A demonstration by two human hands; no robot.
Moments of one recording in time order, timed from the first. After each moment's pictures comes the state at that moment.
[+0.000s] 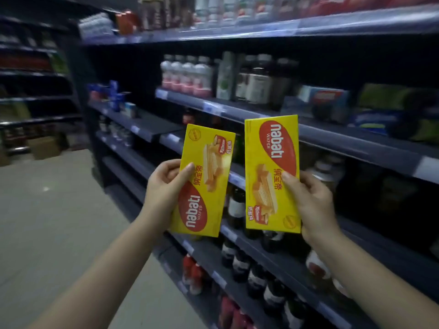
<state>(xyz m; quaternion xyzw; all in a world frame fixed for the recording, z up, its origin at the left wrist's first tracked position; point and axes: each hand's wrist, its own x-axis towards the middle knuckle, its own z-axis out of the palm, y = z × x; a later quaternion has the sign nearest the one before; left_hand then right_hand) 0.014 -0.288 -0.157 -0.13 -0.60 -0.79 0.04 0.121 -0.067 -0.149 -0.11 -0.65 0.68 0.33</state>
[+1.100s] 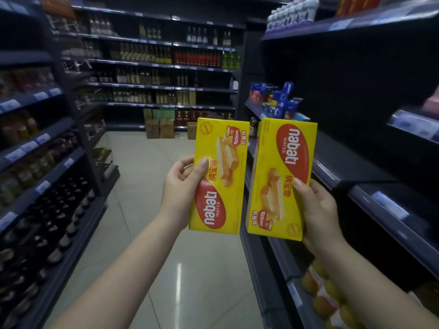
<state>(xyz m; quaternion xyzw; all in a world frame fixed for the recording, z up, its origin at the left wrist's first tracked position) -0.335 -0.678 -0.191 0.10 -0.59 -0.77 0.24 -0.377 -0.455 -0.192 0.13 -0.60 0.79 0.02</state>
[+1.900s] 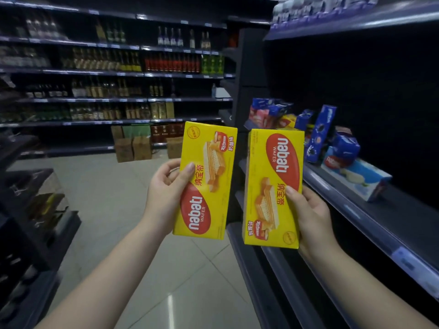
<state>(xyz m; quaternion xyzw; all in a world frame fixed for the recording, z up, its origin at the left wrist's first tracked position) -0.797 -0.937 -0.170 0.08 -0.62 -0.75 0.22 -0.832 -0.696 -0.188 0.07 -0.60 0.79 0.03</state>
